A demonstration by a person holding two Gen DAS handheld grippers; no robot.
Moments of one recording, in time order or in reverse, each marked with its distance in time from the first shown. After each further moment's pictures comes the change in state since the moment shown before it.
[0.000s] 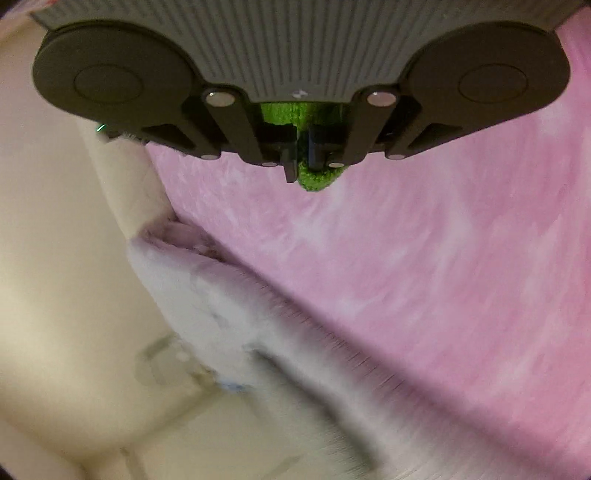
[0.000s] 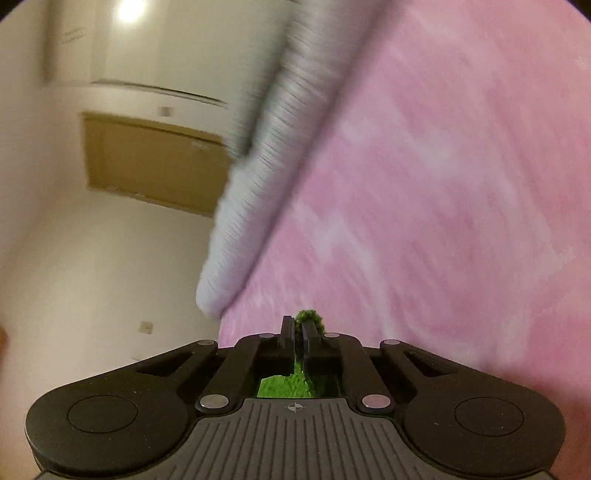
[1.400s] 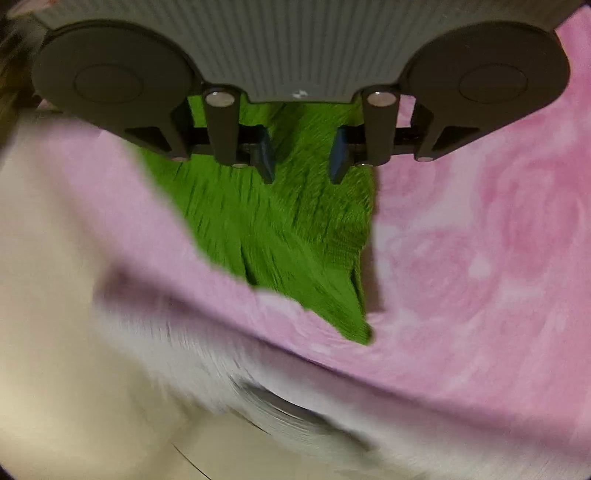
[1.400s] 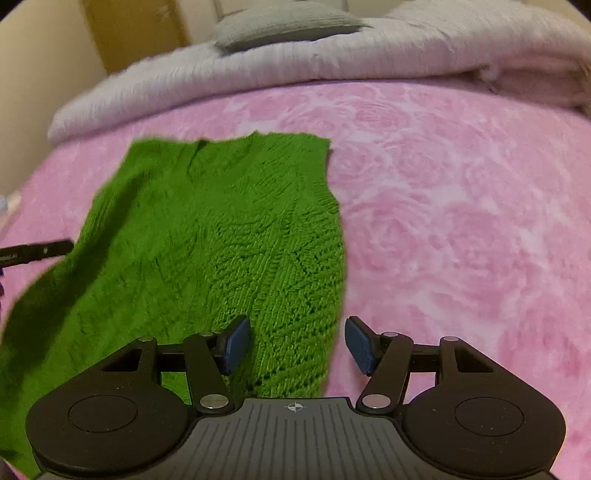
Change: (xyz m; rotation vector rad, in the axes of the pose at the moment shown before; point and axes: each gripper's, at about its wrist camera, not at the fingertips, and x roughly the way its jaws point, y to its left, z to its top) left arm -0.083 -0.015 -0.156 -0.112 -0.046 0.226; right arm -0.081 0.107 -0.198 -0.462 0.164 -0.694
